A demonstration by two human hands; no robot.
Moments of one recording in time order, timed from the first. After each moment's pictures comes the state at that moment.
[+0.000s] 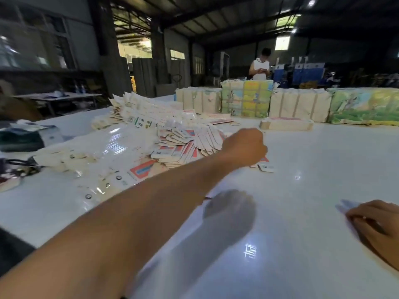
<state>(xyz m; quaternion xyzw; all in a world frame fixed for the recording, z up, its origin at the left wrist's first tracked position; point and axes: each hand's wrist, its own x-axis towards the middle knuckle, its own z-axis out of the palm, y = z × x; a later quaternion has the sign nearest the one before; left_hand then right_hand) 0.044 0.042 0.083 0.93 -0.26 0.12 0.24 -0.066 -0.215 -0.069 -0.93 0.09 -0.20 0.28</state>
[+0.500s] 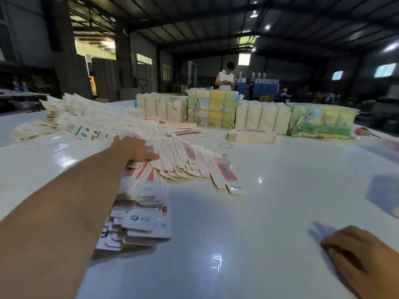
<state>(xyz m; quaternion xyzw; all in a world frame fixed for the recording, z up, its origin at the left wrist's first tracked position) 0.263 0.167 0.049 1.00 -0.06 0.04 -0.05 -0.102 -0.205 -0.023 -0.93 -0.02 -0.34 0.14</state>
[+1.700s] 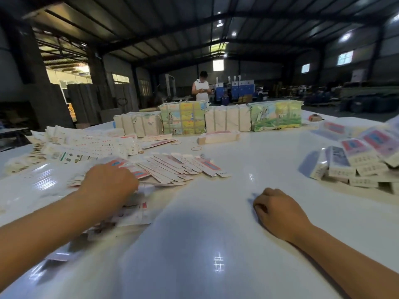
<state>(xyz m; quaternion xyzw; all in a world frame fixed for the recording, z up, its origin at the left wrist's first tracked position) -0.025 0.131 0.099 0.88 -0.20 0.19 -0.38 -0.119 -0.189 -0.019 -0.97 0.06 -0.21 0.04</state>
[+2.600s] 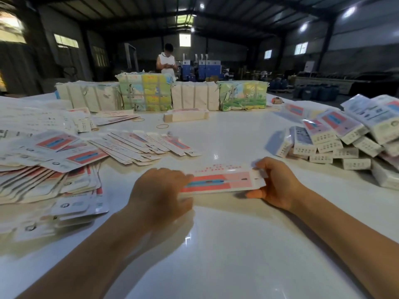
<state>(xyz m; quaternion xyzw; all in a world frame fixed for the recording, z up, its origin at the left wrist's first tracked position) -0.034 0.020 0.009 0.84 -0.47 0.26 0.11 -0.131 -0.217 0.012 -0.54 0.17 -0.10 0.82</state>
